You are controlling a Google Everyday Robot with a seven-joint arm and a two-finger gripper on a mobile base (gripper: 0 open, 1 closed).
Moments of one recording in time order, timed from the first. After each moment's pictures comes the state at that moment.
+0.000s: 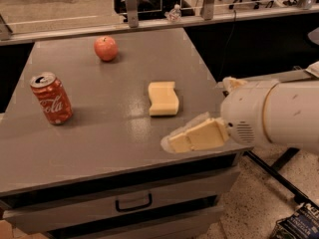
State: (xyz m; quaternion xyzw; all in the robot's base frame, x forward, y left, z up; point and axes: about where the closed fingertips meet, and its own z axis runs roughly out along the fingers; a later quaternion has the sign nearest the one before) arm 0.429 -0.074 0.936 -0.37 0.79 0.15 0.46
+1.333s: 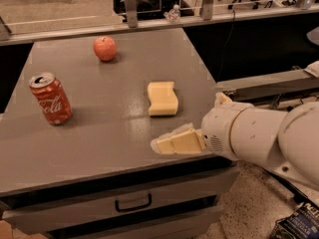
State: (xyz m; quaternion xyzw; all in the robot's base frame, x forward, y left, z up) arm 0.455 -0.070 0.884 -0.31 0.81 0.12 0.48
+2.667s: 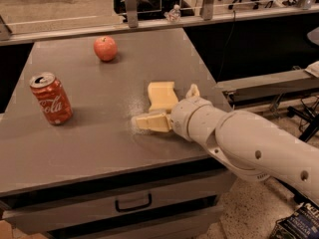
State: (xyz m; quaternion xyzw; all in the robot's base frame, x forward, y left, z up) arm 0.555 -0.021 0.841 -0.27 0.77 0.13 0.57
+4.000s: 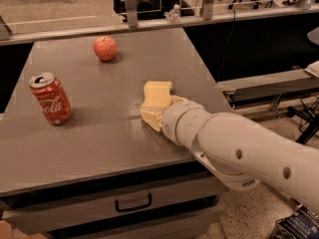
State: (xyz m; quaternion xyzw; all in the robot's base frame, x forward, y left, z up) arm 0.543 -0.013 0.834 -0.22 0.81 0.11 0.54
